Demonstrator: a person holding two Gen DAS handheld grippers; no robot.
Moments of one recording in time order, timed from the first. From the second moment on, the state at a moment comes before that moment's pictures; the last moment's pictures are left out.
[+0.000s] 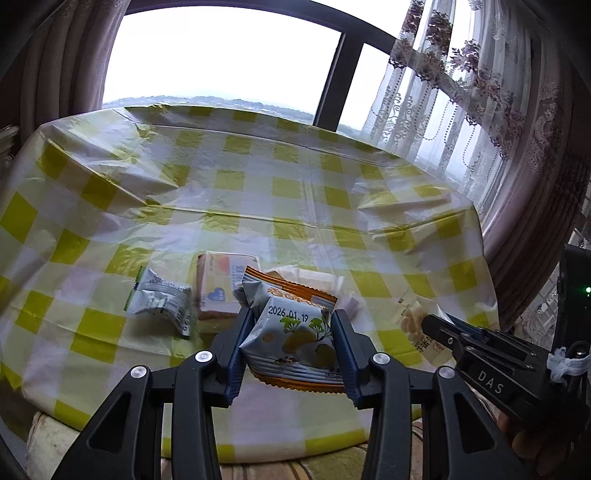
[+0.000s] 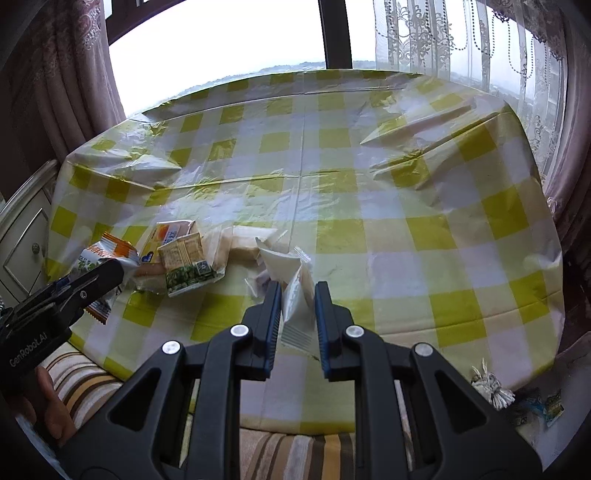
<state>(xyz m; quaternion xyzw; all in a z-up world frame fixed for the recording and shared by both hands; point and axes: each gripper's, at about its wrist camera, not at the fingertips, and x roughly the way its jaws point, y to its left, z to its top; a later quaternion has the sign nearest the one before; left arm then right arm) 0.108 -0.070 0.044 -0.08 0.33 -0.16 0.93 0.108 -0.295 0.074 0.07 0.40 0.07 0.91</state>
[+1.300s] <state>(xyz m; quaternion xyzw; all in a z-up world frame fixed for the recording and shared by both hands) -0.011 -0.275 0.047 -0.02 0.39 -0.45 0.81 -0.061 -0.474 0.055 0.10 0.43 -0.12 0.89</state>
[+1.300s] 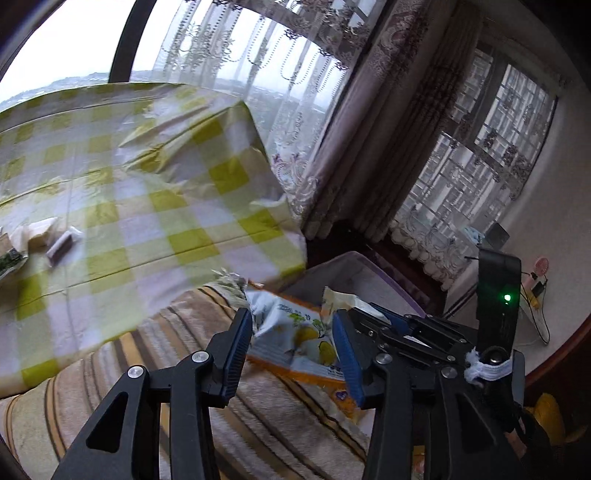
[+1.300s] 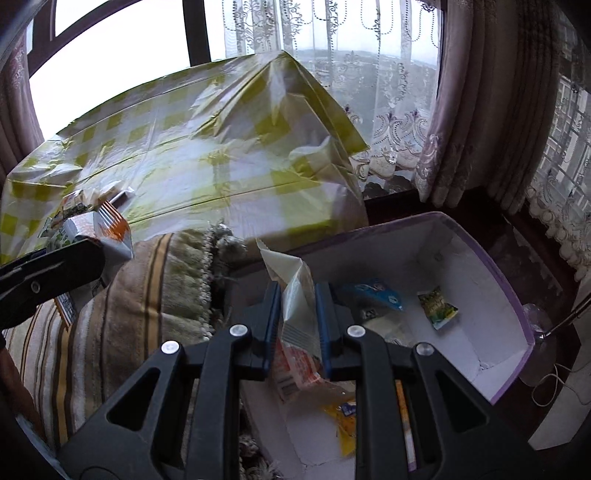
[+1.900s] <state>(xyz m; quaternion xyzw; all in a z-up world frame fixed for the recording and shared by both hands) -0.006 -0.236 0.044 -0.04 0.40 -0.36 0.84 -0.068 -0.470 0.075 0.08 0.42 -0.14 0.89</state>
